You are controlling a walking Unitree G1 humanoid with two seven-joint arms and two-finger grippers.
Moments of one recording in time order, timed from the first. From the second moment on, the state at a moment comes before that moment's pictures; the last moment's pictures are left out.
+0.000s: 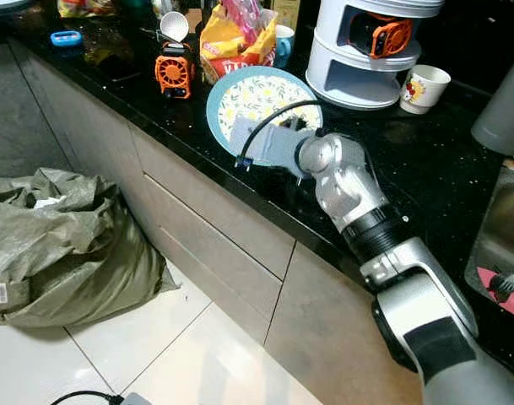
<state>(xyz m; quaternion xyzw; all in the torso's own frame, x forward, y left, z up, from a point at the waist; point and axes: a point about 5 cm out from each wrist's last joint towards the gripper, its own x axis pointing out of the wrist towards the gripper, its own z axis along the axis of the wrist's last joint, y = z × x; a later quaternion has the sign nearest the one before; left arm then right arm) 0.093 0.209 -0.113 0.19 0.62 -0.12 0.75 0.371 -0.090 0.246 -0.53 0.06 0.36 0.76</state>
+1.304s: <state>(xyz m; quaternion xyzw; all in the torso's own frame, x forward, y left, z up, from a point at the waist) 0.097 0.210 -0.112 0.19 0.62 -0.12 0.75 0.368 -0.036 0.259 -0.32 -0.04 0.43 0.85</state>
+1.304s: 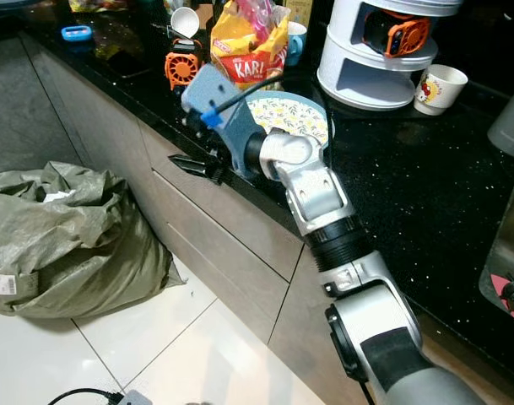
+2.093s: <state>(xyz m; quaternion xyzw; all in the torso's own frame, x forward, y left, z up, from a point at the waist) 0.100 0.210 -0.112 0.19 0.61 -0.12 0.76 0.394 -0.078 0.256 -0.47 0.02 0.27 0.84</state>
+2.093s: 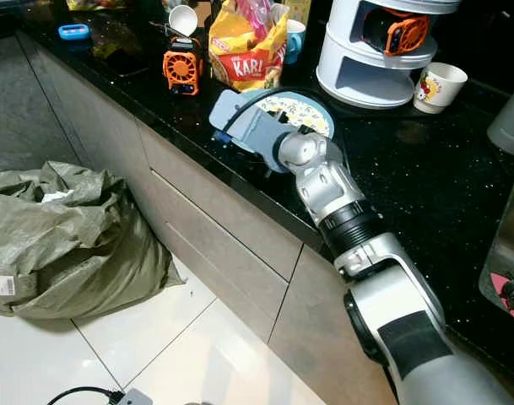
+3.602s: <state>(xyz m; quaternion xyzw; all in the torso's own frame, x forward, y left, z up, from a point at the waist) 0.097 0.208 -0.113 0.19 0.62 -0.12 0.75 0.349 -0.134 0.330 0.14 -0.27 0.38 0.87</state>
